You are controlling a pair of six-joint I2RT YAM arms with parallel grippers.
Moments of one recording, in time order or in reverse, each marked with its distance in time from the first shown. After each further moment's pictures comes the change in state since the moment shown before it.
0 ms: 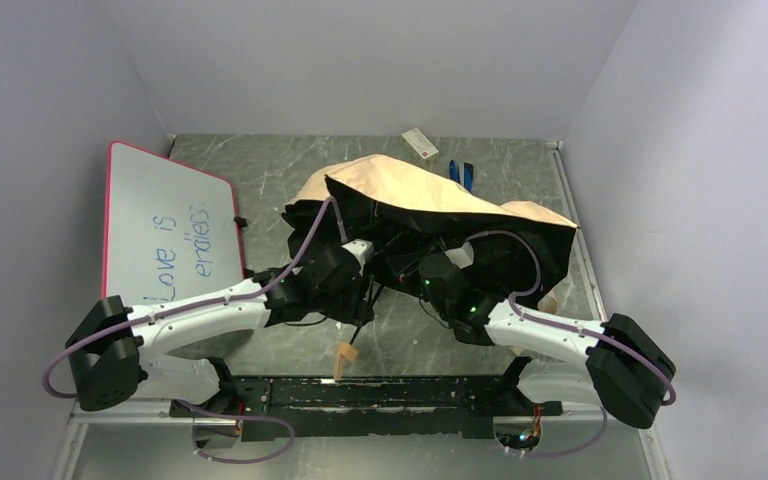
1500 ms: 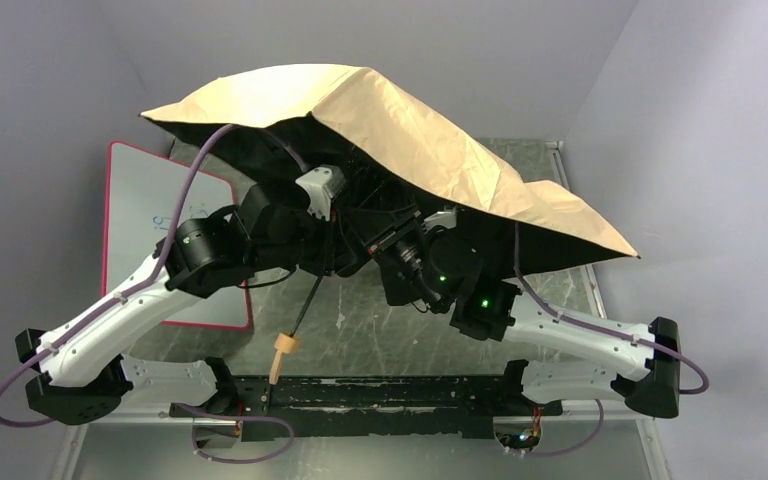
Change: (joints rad) left arm 0.009 -0.114 0.667 -0.485 -0.017 0.068; right arm 0.299 -0.088 0.474 -0.001 0.133 -0.161
